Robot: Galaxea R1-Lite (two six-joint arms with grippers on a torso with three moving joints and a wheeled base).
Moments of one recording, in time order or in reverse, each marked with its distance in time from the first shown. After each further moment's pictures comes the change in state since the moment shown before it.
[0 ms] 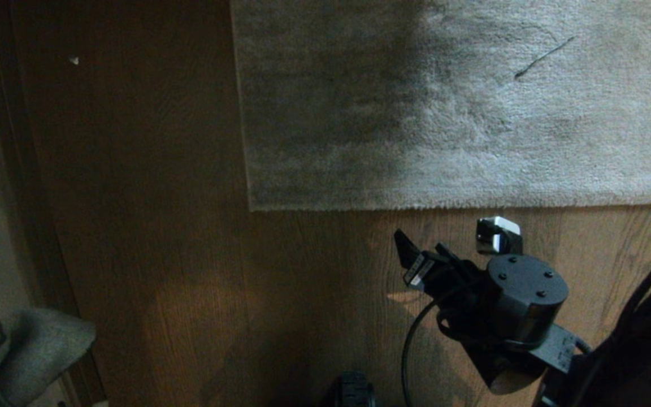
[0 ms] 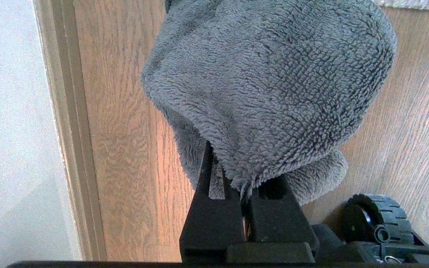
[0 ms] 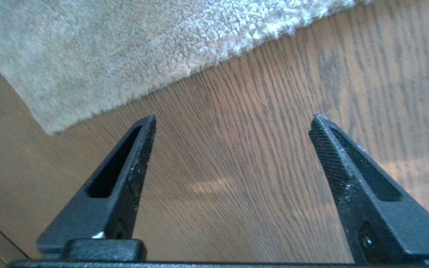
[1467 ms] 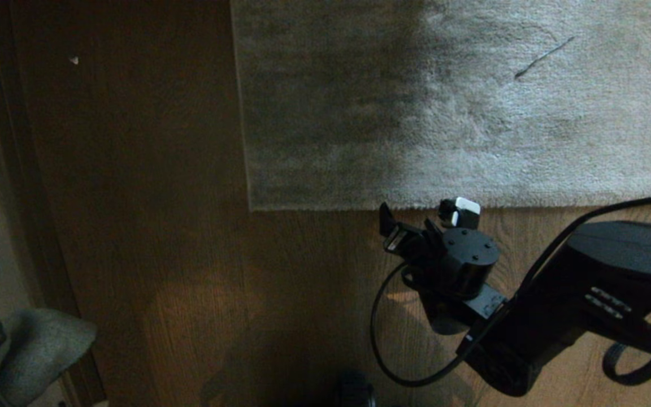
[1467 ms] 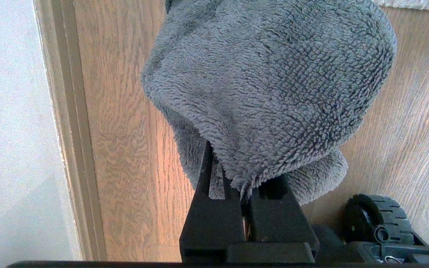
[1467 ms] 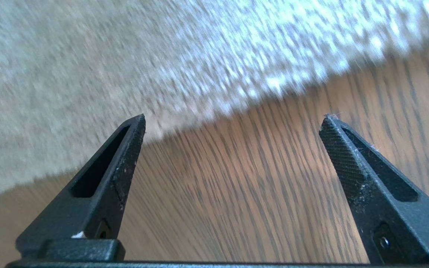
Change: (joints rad) left arm 0.000 0.000 0.000 0.000 0.000 0.000; right arm -0.101 0.225 -0.302 -0.052 -0.008 -0.119
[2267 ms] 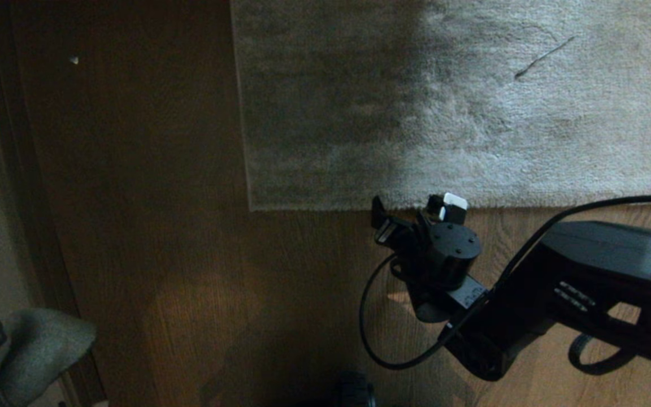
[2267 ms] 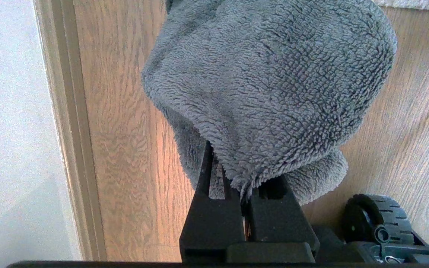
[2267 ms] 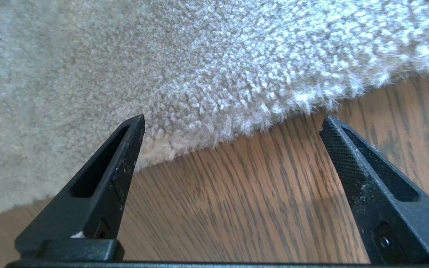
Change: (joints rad) left arm 0.000 0.000 0.000 0.000 0.000 0.000; right arm -0.005 0.066 -0.107 0.000 0.000 -0.009
